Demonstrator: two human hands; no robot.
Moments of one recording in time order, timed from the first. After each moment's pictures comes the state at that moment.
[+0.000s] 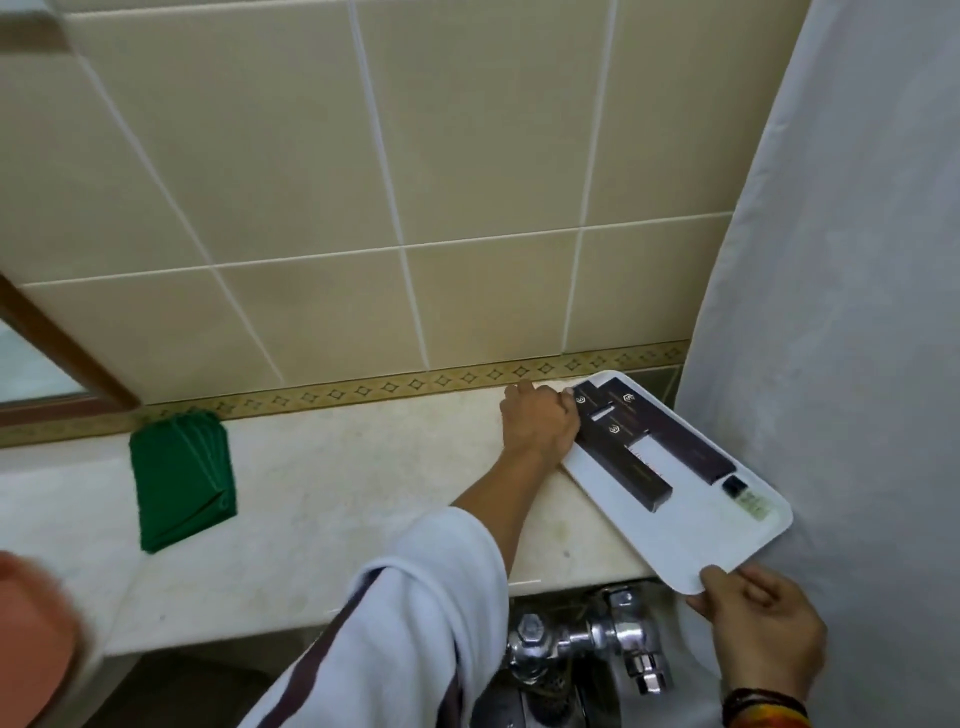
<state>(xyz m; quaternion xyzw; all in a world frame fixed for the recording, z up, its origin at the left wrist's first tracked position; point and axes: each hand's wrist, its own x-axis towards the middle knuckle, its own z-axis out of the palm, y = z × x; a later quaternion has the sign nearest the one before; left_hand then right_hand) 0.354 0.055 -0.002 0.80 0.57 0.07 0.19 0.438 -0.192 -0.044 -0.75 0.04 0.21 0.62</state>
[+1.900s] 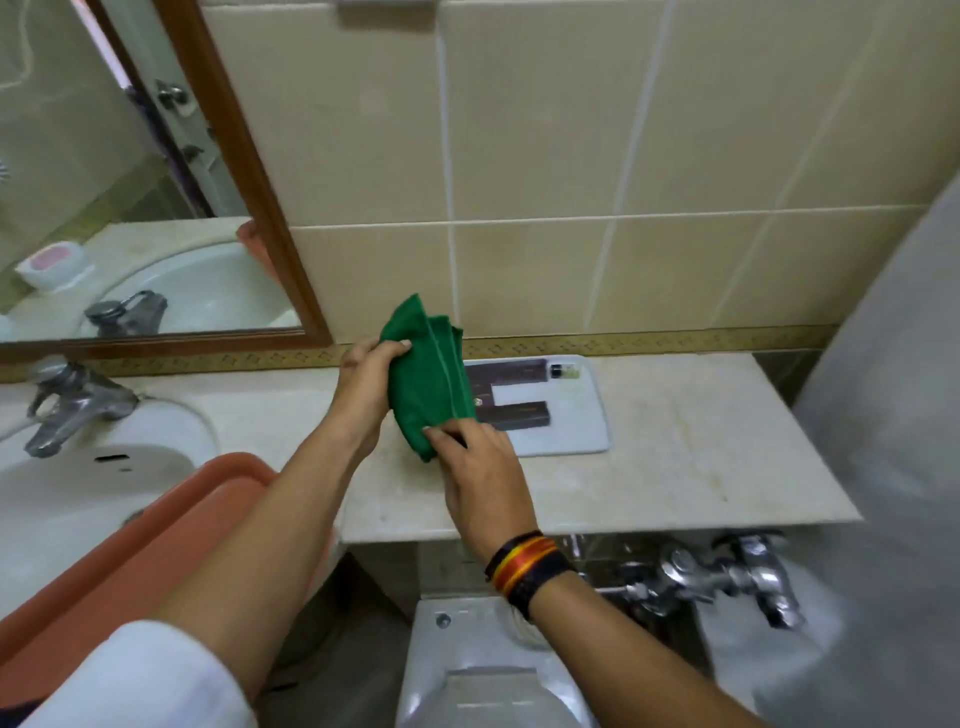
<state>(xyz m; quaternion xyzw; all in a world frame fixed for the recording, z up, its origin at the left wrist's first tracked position) -0.070 0.088 0.066 0.38 0.50 0.51 0.59 0.054 -0.052 0.043 -0.62 -0.72 0.05 0.30</state>
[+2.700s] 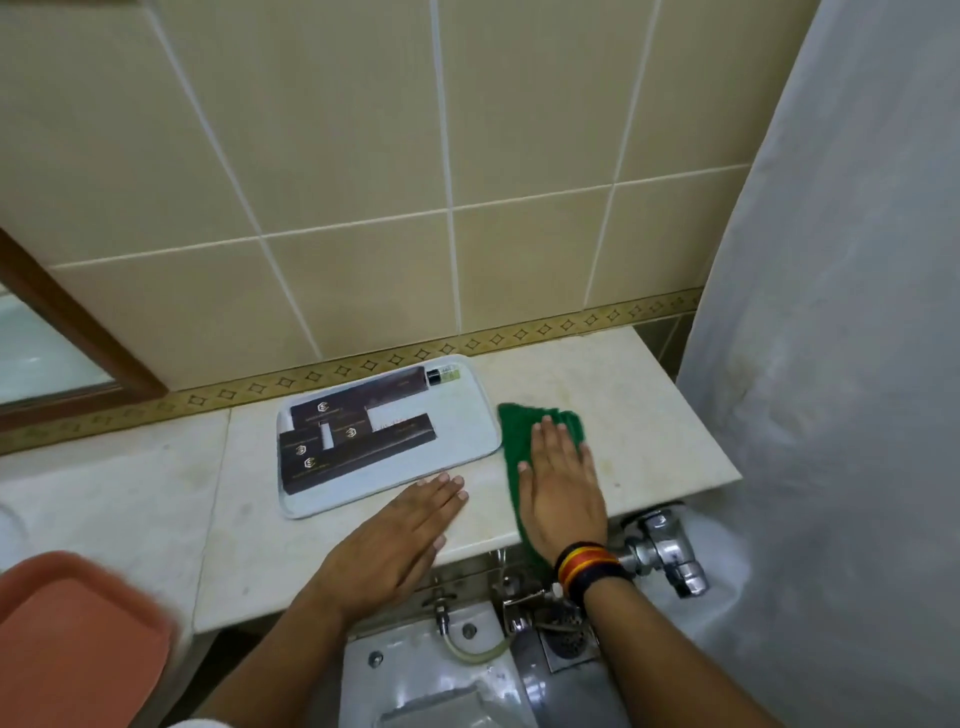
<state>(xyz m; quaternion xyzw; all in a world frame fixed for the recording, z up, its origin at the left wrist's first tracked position) 0.022 -0.006 -0.055 0.97 0.20 0.06 0.08 0.263 -0.082 -0.054 -0.82 -0.55 0.07 0.12</state>
